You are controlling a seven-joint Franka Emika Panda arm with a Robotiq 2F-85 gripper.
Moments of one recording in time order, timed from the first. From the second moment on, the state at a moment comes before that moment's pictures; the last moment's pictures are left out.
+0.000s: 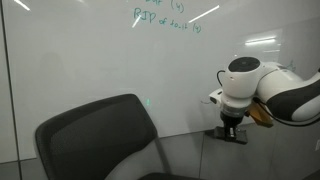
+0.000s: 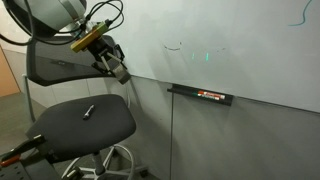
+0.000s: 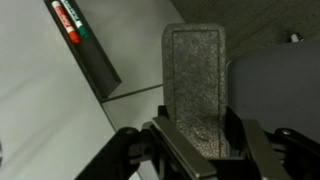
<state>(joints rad) 0.20 0.03 0.11 -2.44 -1.09 2.52 0.26</state>
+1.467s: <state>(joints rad) 0.12 0.13 0.05 -2.18 -2.52 2.66 1.47</state>
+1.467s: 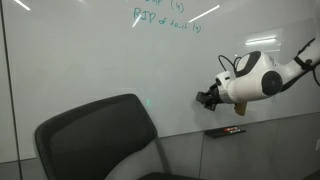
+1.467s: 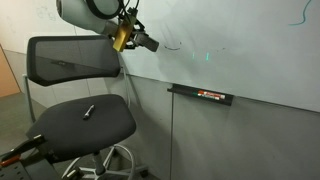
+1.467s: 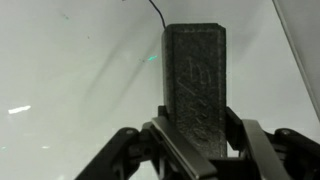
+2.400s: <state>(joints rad) 0.00 0.38 0.03 -1.92 -2.51 2.66 1.47</state>
